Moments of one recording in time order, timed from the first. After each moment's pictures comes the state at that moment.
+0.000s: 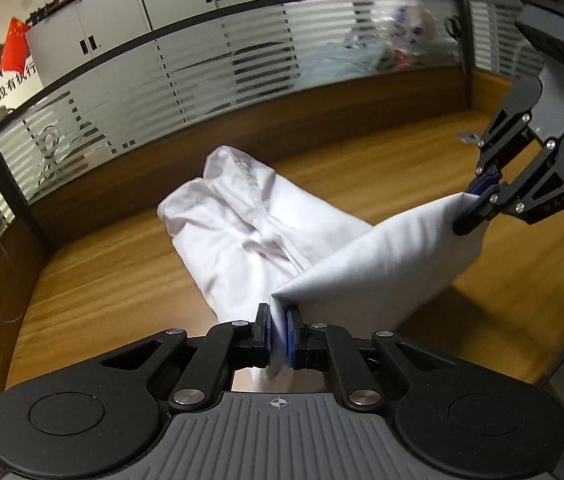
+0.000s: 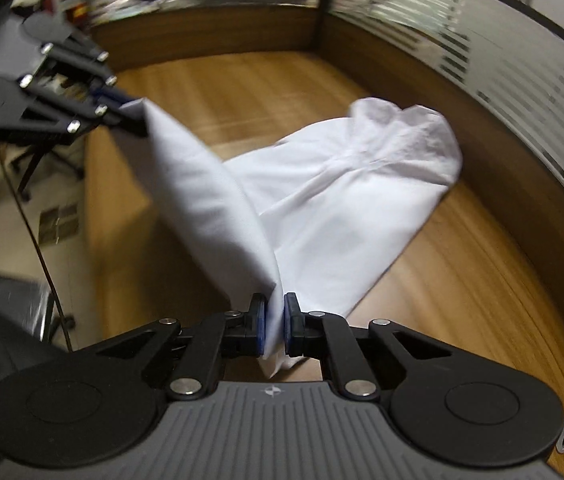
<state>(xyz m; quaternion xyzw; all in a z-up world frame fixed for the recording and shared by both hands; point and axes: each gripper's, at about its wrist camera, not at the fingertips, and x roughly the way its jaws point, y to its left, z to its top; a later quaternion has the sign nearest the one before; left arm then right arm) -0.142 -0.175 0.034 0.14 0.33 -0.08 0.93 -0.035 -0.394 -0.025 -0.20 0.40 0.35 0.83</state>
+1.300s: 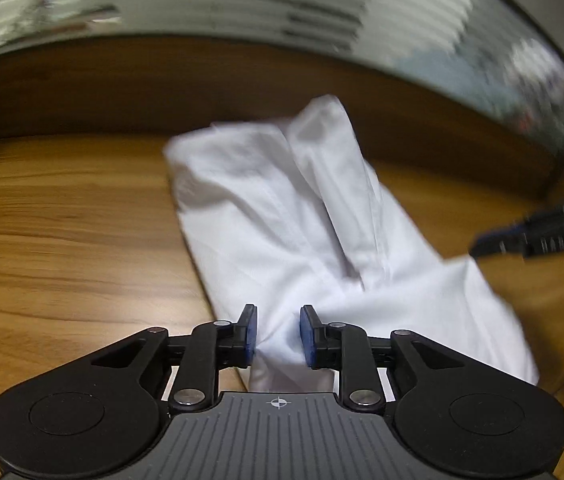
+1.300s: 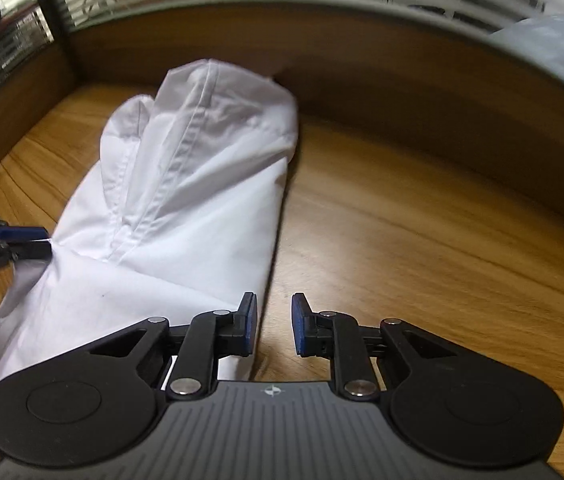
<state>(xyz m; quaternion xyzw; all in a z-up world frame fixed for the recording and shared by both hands) 0.030 -0.081 -0.047 -0.10 0.39 -0.08 0.91 0.160 -0.419 -0.101 0.01 0.48 0.13 0.87</state>
